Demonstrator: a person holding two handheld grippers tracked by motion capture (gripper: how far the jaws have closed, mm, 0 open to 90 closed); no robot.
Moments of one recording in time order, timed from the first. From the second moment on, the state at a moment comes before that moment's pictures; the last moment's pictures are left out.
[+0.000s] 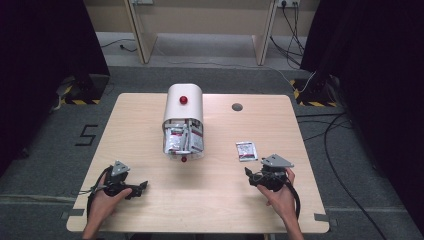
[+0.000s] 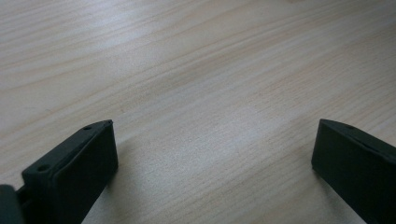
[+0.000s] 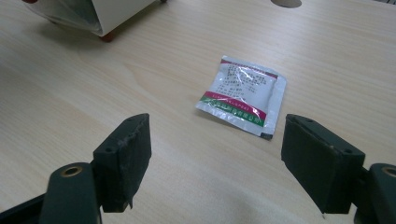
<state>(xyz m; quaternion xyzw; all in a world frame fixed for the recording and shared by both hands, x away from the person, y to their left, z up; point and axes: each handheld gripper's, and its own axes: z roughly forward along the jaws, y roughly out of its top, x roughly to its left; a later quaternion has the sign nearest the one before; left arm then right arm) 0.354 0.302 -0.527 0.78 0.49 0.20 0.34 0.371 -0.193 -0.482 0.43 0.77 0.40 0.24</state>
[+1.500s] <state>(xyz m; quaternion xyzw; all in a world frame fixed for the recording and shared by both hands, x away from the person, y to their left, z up) 0.354 0.303 -0.527 0.78 0.49 0.20 0.34 0.318 -0.205 -0.517 0.44 0.80 0.35 0.23</state>
